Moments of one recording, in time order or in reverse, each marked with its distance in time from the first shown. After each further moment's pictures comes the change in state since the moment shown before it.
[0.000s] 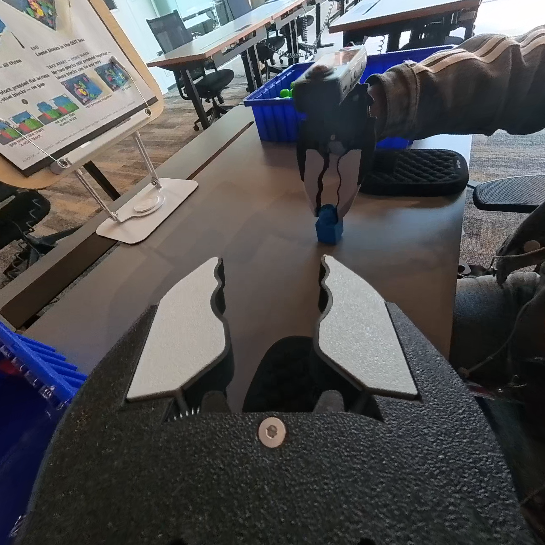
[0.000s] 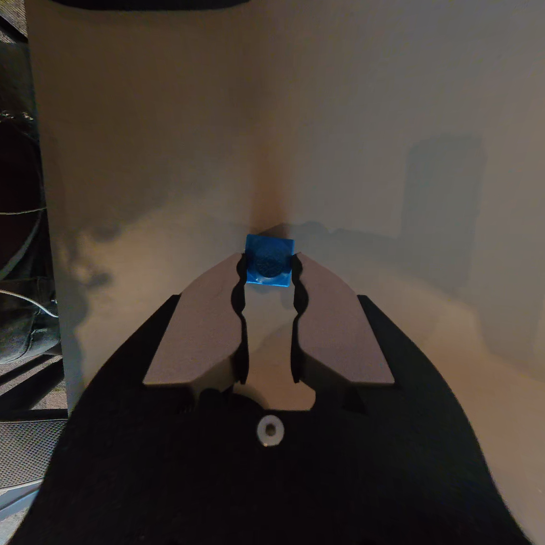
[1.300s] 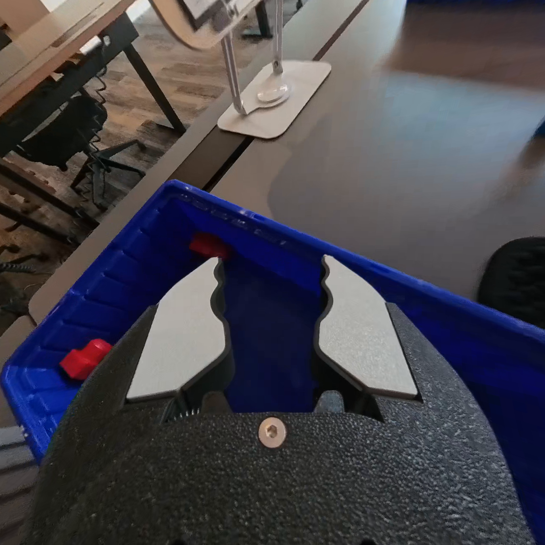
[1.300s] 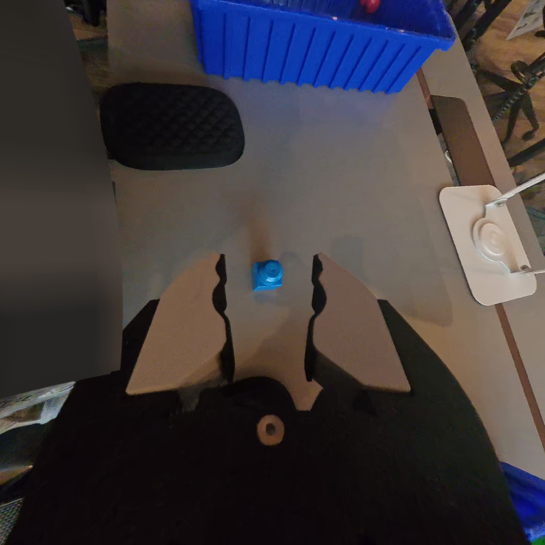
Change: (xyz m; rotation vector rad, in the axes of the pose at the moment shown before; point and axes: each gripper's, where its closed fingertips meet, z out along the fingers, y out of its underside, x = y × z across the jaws) left arm -0.235 0.087 -0.058 -0.271 -0.130 -0.007; right arm -0.031 -0.036 -0.122 0.351 0.308 0.041
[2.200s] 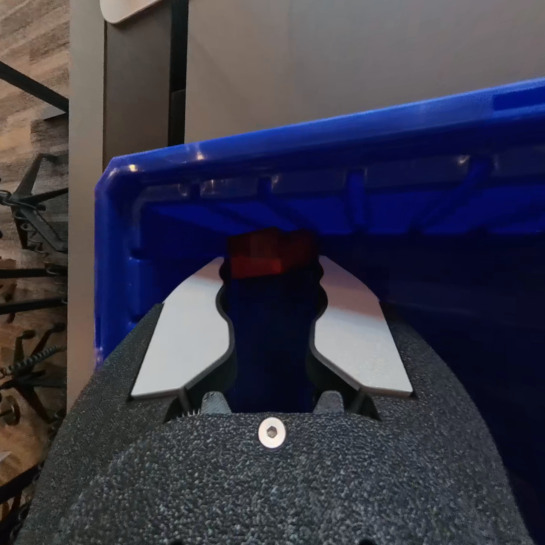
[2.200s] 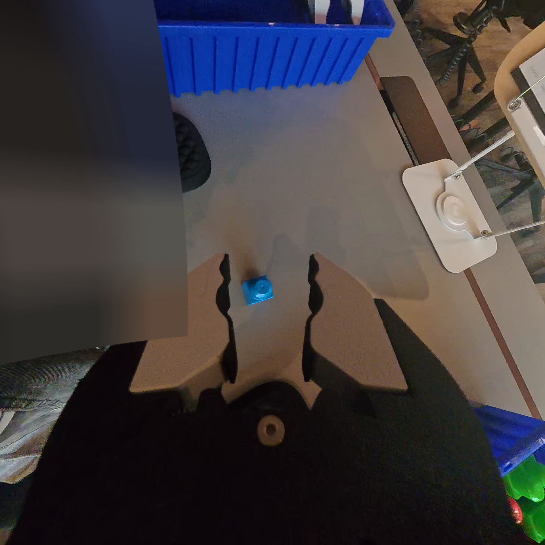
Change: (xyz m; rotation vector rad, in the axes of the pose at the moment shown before) left arm -0.082 0.072 0.152 -0.270 0.280 0.461; right arm 0.010 -0.030 0.001 -0.059 0.154 0.119
